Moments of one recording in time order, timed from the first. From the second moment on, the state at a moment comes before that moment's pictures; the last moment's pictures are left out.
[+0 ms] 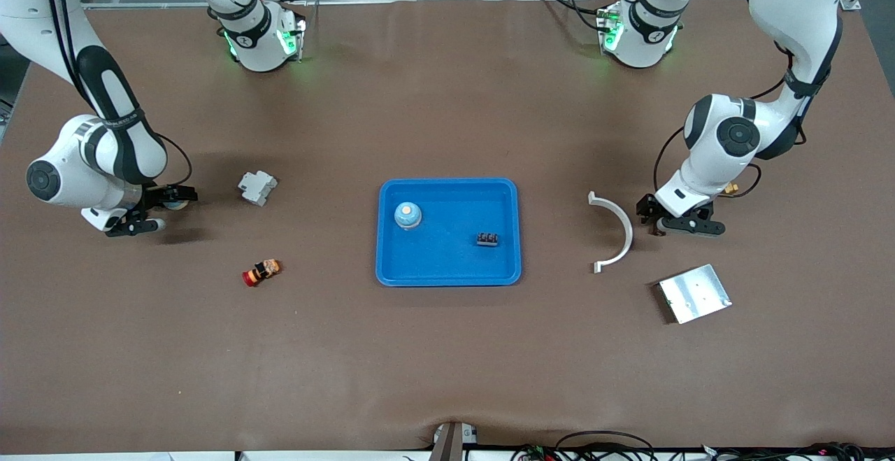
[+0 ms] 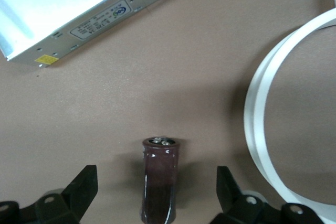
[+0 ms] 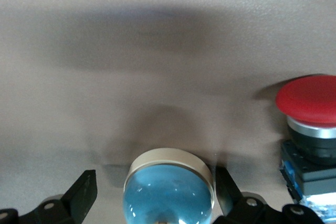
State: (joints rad) left arm 0.13 0.34 -0.16 -2.39 0.30 2.84 -0.12; right arm -0.19 0.45 -0.14 -2.19 0.05 2.36 -0.50
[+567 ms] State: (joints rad) left arm 0.13 0.35 -0.17 -2.39 0.31 2.84 -0.12; right arm -0.19 0.44 -0.15 -2.14 0.04 2.20 -0.52
